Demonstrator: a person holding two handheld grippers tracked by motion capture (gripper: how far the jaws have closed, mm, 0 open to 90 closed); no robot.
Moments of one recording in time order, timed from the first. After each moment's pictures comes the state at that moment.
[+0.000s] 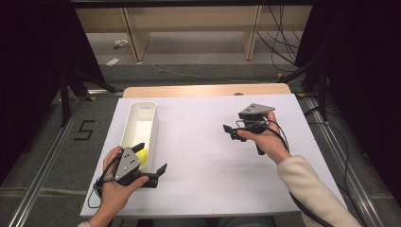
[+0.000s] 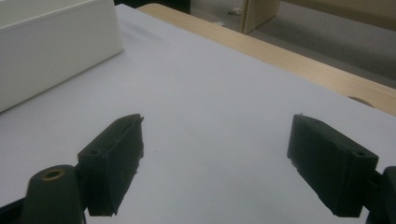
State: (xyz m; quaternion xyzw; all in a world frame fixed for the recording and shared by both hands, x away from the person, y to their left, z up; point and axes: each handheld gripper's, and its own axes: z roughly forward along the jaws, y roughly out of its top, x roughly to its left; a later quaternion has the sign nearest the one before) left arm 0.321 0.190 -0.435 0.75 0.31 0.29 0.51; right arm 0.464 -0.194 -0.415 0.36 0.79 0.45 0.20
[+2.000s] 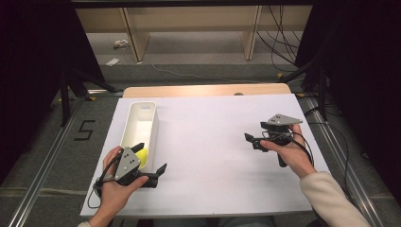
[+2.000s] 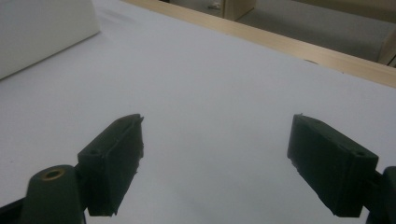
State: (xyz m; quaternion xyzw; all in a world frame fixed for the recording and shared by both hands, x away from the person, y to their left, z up) left arm 0.320 0.190 -0.435 0.74 0.32 0.29 0.51; right arm 0.428 -0.256 -0.422 0.39 0.78 0.44 0.22
